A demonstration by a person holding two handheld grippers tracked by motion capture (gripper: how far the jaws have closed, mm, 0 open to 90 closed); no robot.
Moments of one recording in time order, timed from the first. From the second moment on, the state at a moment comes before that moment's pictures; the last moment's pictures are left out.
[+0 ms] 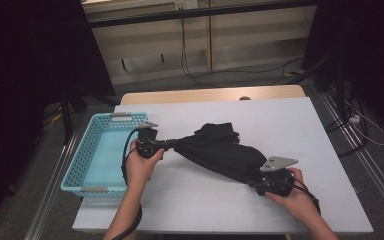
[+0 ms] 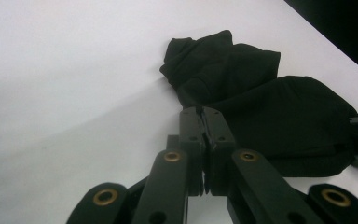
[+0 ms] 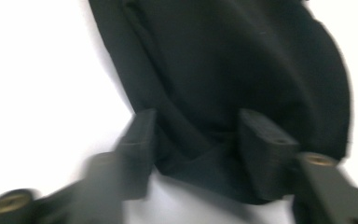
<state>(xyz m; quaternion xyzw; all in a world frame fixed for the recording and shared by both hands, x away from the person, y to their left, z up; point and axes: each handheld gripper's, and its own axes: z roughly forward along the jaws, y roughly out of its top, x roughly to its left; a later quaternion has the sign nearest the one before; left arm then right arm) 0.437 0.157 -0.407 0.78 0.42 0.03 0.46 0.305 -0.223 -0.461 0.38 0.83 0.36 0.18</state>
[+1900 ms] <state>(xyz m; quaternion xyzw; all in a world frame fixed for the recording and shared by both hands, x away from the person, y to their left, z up) 0.416 0.091 -0.452 0.89 0.28 0.02 0.37 0.319 -0.275 -0.445 0.48 0.74 0.42 0.19</state>
